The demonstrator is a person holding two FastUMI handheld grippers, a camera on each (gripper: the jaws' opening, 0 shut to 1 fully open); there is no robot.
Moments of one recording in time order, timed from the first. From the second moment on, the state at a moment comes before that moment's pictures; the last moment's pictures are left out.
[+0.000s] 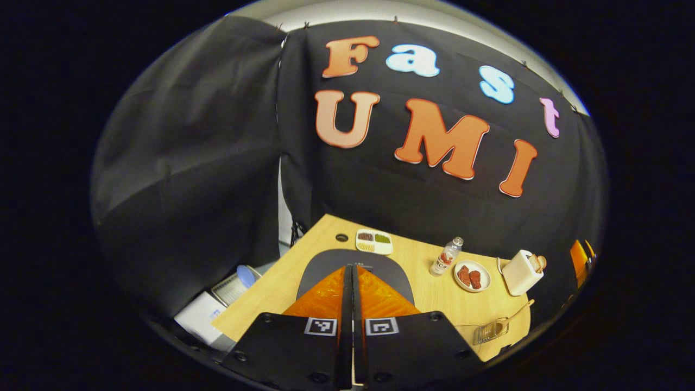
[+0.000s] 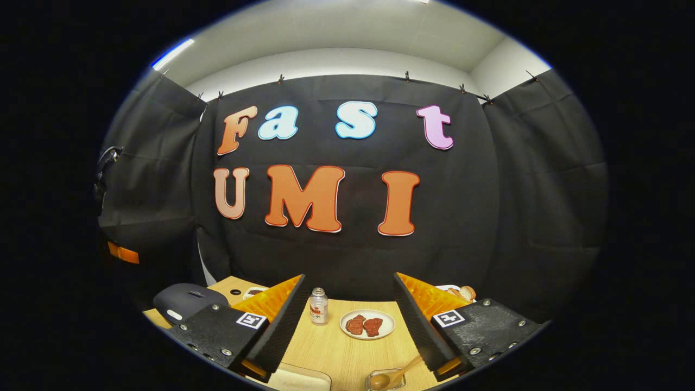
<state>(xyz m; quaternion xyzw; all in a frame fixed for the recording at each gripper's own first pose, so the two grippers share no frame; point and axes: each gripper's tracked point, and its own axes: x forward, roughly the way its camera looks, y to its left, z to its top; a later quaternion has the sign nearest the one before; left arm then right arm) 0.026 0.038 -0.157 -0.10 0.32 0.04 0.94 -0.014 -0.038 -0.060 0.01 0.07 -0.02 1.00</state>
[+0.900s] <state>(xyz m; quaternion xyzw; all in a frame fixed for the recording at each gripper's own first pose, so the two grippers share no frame) -0.008 -0.008 -0.301 -0.21 0.57 0.02 0.80 -0.036 -0.085 -0.137 0.02 0.17 -0.07 0.98</state>
